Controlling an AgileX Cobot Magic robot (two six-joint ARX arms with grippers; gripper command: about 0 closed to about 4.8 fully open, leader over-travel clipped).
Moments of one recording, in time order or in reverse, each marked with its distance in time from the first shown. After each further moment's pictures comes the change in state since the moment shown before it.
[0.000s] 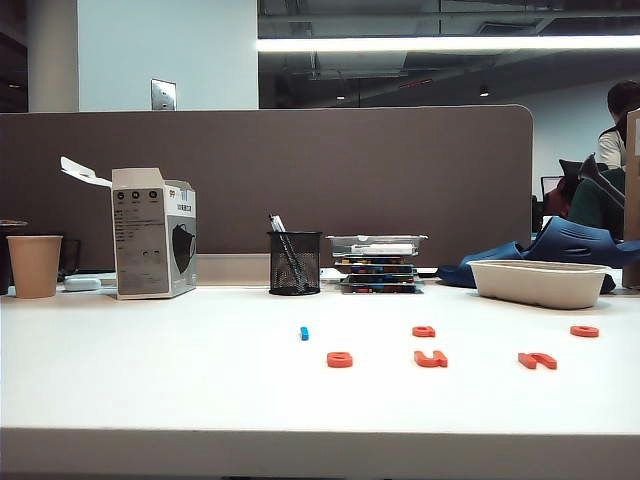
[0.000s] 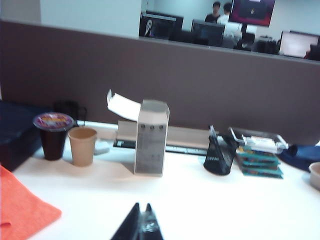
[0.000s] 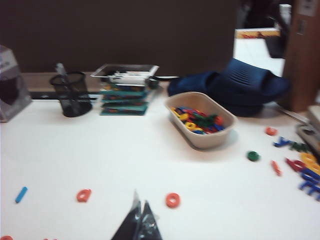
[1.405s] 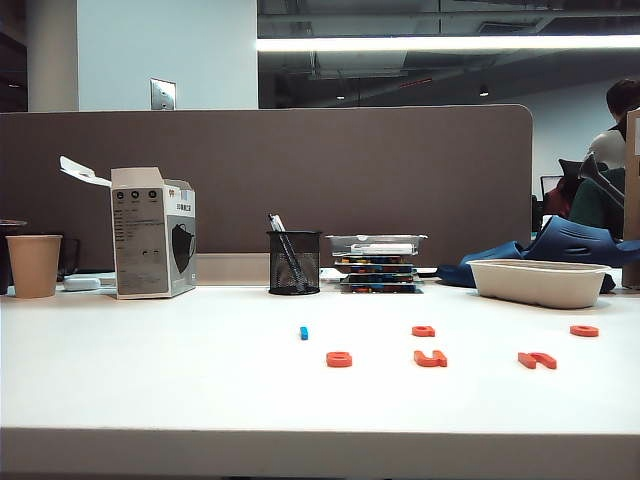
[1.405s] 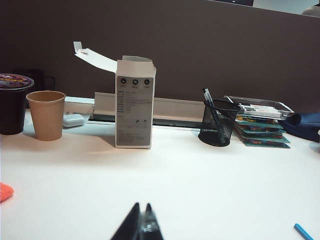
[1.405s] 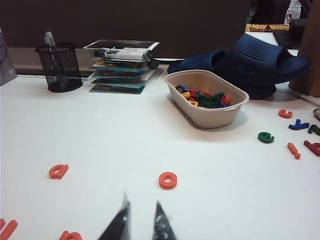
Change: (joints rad) left arm 0.000 0.000 -0.613 0.630 0.075 0.008; right arm 0.000 -0.003 -0.365 0.375 0.000 -0.055
